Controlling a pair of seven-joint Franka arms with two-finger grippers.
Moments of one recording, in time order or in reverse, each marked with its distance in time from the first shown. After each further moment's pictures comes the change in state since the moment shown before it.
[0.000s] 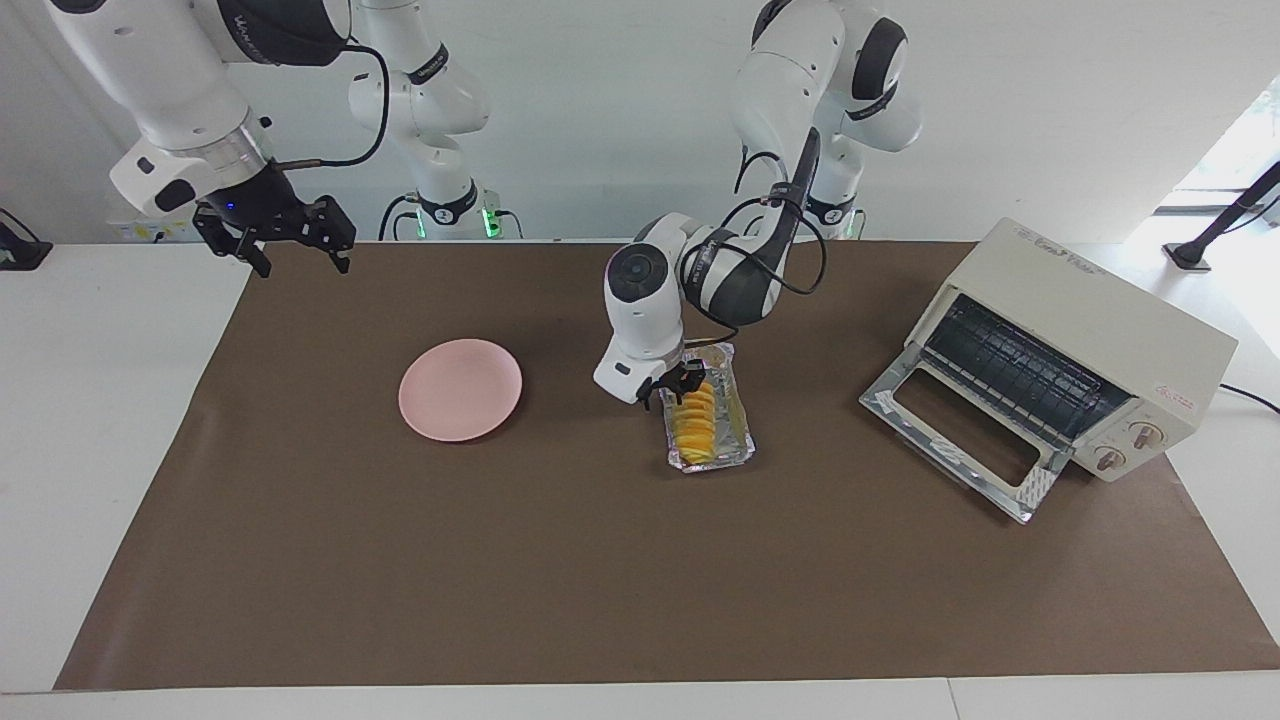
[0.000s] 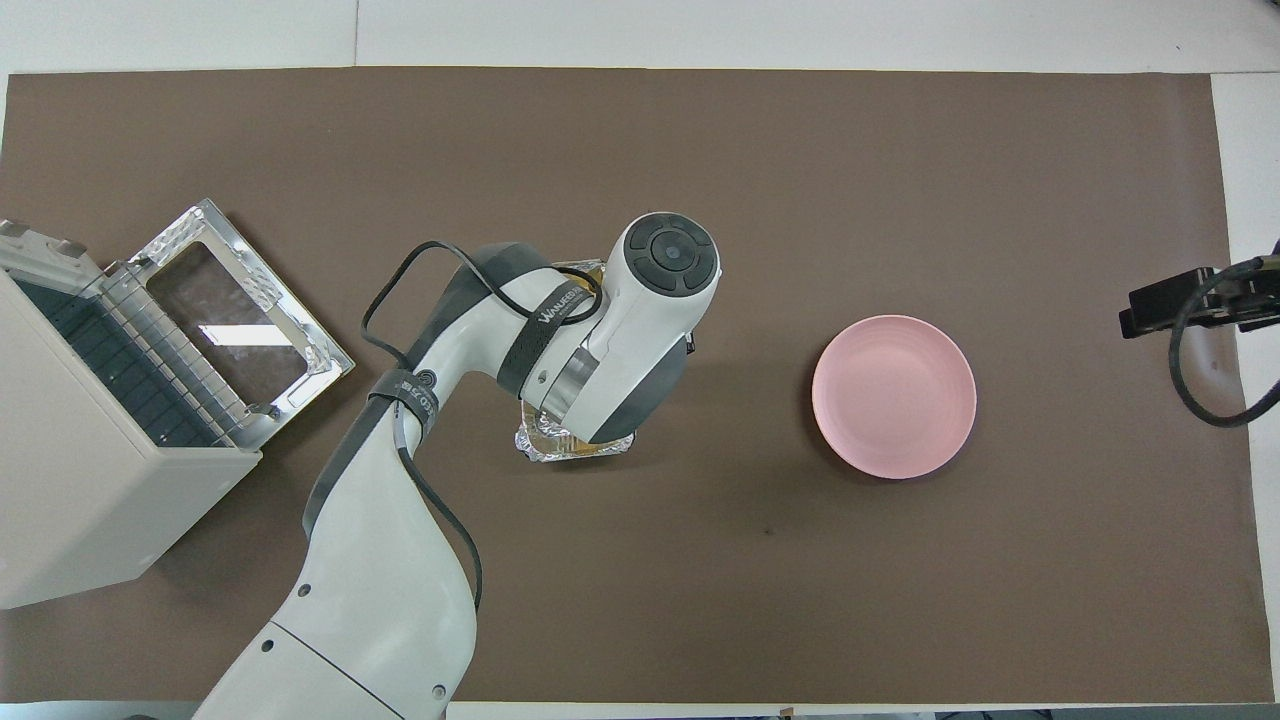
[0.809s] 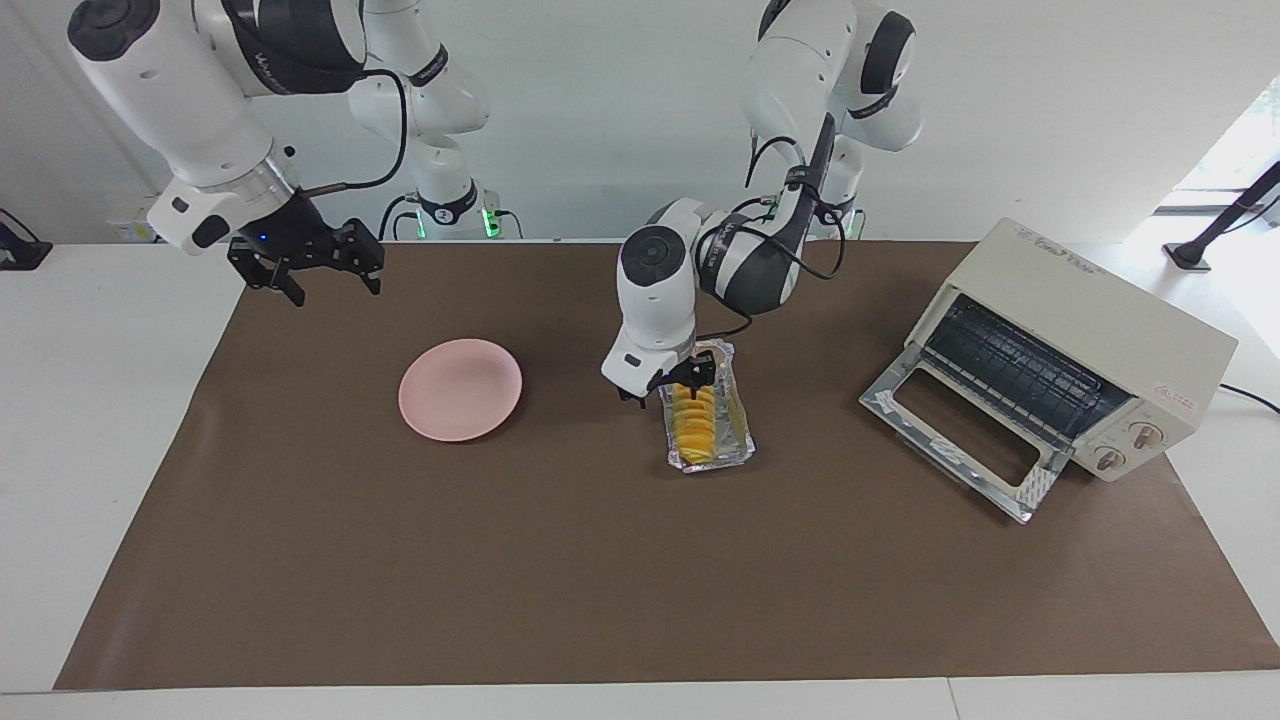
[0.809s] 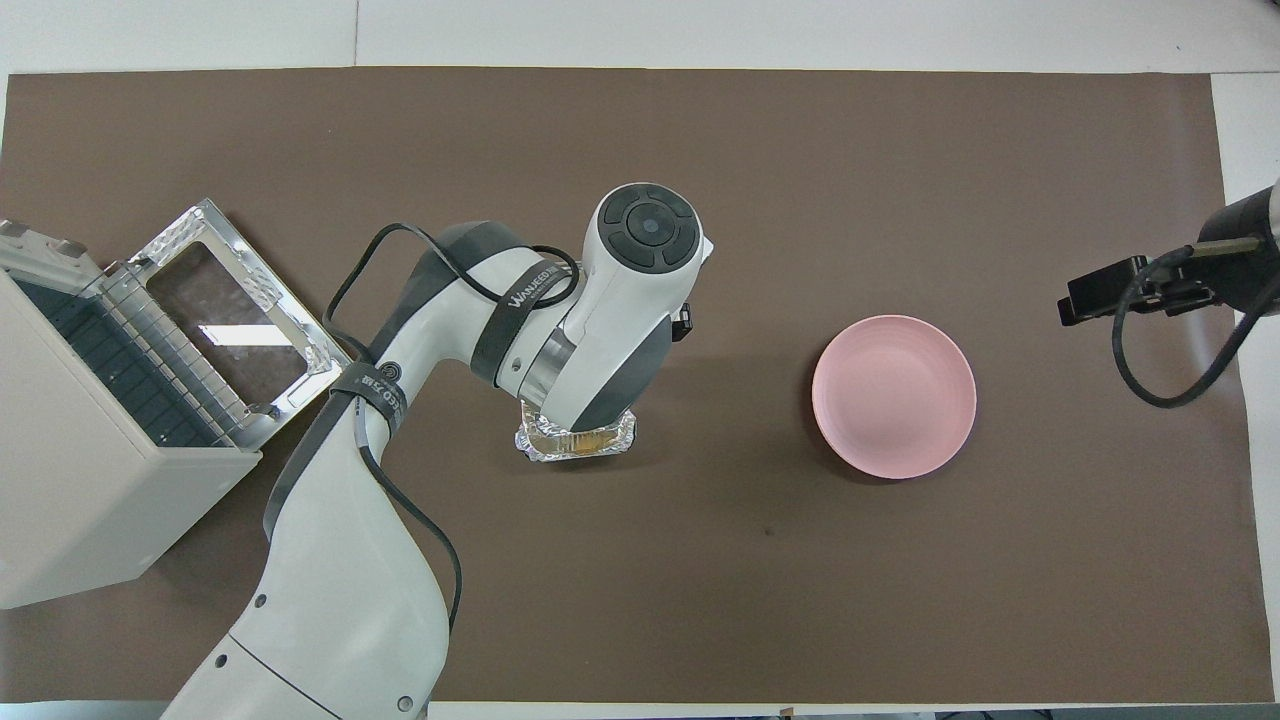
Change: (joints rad) left arm 0.023 -0.028 -0.001 0.035 -0.005 -0.022 0.006; right arm 0.026 0.033 0.001 -0.015 0.067 0.033 -0.019
